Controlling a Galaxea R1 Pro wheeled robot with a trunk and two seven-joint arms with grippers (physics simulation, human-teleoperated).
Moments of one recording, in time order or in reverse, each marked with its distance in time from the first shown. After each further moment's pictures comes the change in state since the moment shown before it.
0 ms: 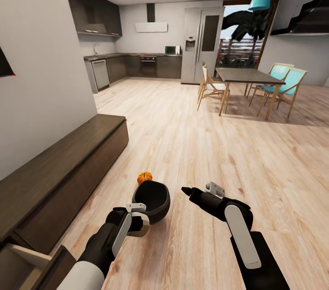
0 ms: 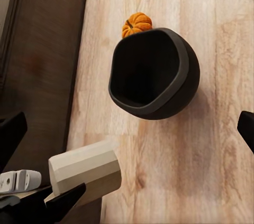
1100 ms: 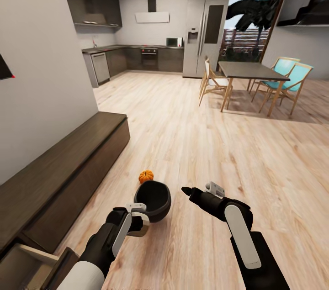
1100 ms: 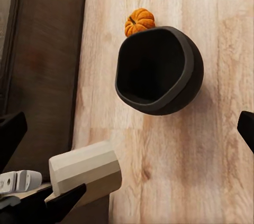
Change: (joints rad) left arm 0.000 0.000 -0.002 0.000 0.000 -0.001 0.002; right arm 0.000 0.000 0.000 0.000 0.000 -0.002 0.001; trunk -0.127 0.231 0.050
